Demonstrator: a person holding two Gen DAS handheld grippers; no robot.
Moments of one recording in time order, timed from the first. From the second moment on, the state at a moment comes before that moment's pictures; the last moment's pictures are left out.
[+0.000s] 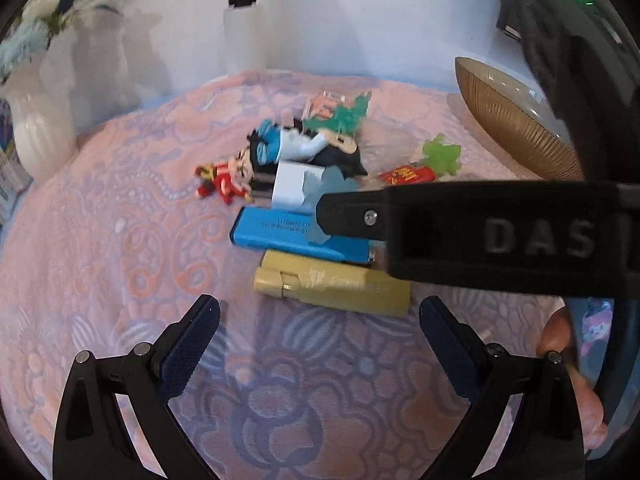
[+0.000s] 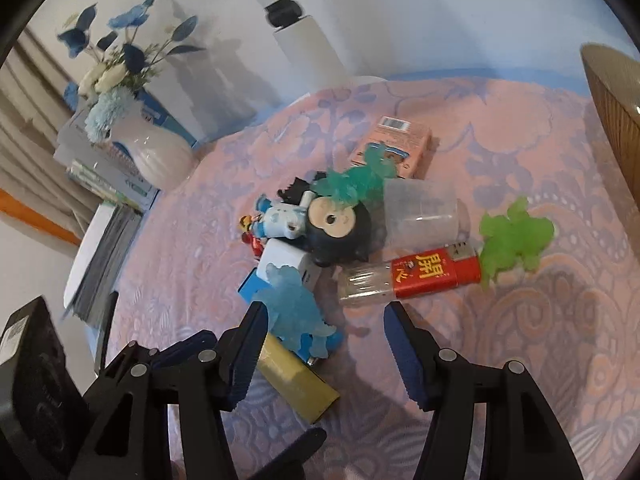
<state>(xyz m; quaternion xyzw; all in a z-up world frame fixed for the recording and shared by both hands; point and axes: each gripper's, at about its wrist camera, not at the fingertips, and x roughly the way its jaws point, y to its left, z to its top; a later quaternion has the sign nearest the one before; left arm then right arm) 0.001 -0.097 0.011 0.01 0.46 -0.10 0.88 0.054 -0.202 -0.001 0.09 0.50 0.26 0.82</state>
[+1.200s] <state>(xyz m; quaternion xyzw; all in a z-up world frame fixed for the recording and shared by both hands) -0.009 -0.009 0.003 -0.03 0.49 -0.01 0.87 -0.015 -0.310 0.017 0.18 0.39 0.22 0.87</state>
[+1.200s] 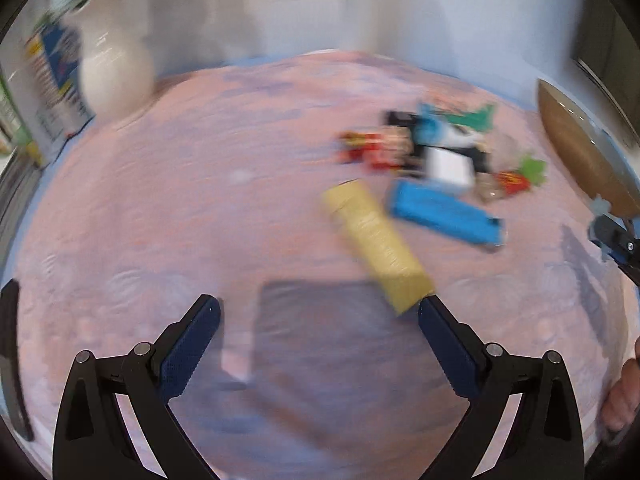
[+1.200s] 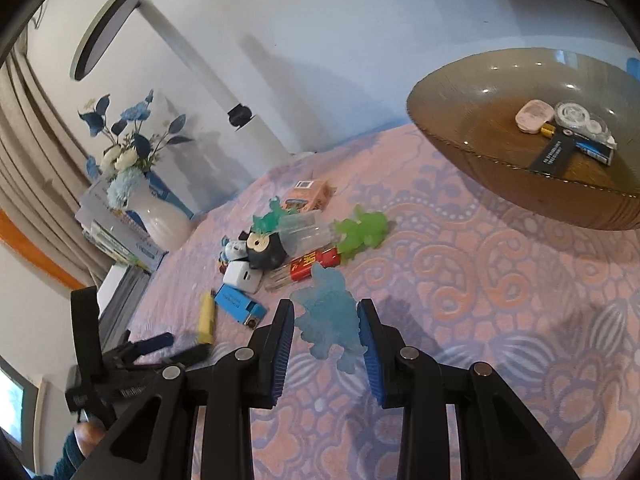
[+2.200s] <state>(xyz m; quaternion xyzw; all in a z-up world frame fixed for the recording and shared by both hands) -0.030 -0.042 0.007 -0.02 0.45 -0.20 0.87 -0.057 -0.250 0.007 -0.04 0.44 0.18 0.88</state>
